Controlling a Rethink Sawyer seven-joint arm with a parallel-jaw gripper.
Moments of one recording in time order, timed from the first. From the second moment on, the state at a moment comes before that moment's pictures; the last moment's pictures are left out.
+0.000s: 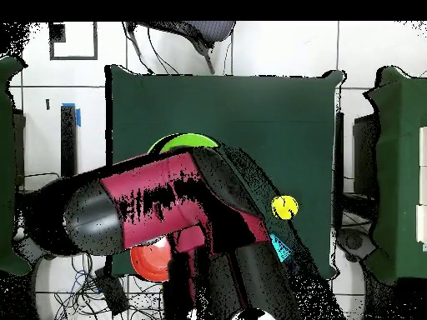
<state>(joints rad) -0.50 -1.32 0.72 1.84 -0.28 1.15 1.51</state>
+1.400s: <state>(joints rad) -0.41 -1.11 0.51 1.91 -0.55 0.86 1.52</state>
